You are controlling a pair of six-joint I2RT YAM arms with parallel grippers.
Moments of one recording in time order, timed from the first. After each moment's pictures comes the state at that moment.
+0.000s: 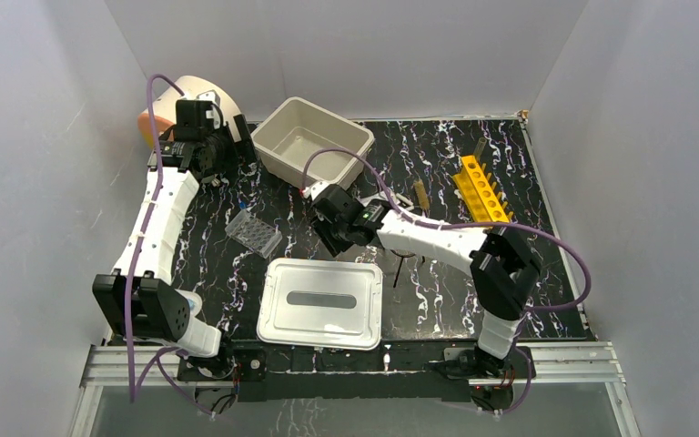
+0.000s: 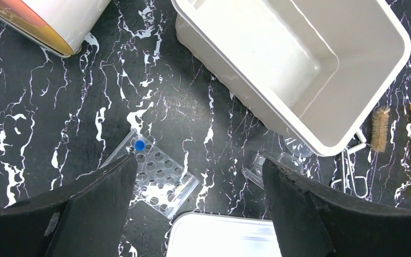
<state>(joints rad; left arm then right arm) -0.09 1.48 1.56 -0.80 0.02 -0.33 1.01 1.77 1.41 -0.55 0.13 0.17</state>
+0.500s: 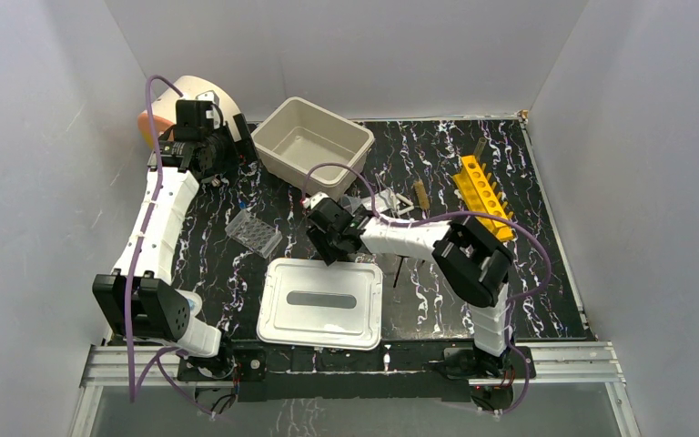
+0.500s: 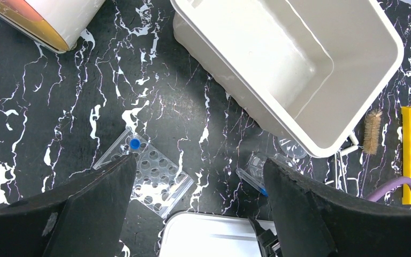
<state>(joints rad) -0.09 1.48 1.56 -0.80 0.02 -0.36 1.00 1.94 1.33 -0.39 0.19 0.23</state>
